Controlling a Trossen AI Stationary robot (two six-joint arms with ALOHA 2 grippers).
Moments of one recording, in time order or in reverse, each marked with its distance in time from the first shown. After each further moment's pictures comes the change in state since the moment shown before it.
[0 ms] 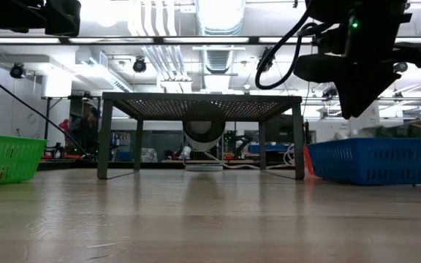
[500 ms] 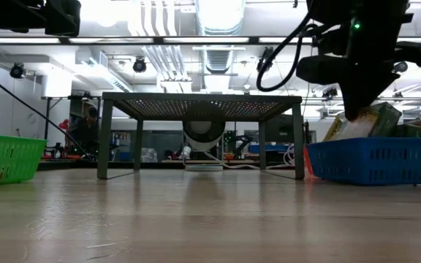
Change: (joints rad) left arm 0.000 0.000 0.000 0.000 0.000 0.000; right arm 0.000 0.000 -0.004 -0.010 -0.004 -0.034
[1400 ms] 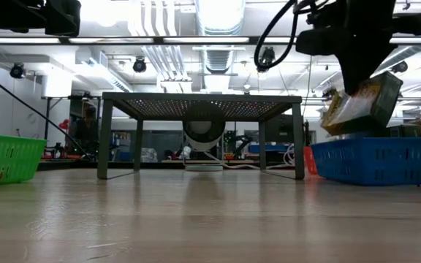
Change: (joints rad) left arm 0.000 0.000 0.000 0.000 0.000 0.000; right arm 0.006 0.000 0.157 -0.191 -0.016 -0.051
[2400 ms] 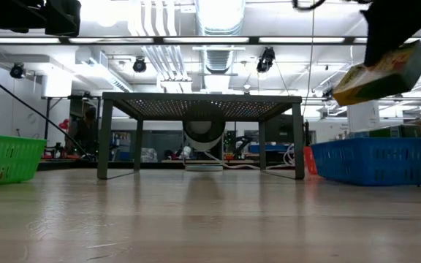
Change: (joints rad) left arm 0.000 0.000 0.000 0.000 0.000 0.000; right arm 0.148 -0.294 -0.131 0.076 0.048 0.004
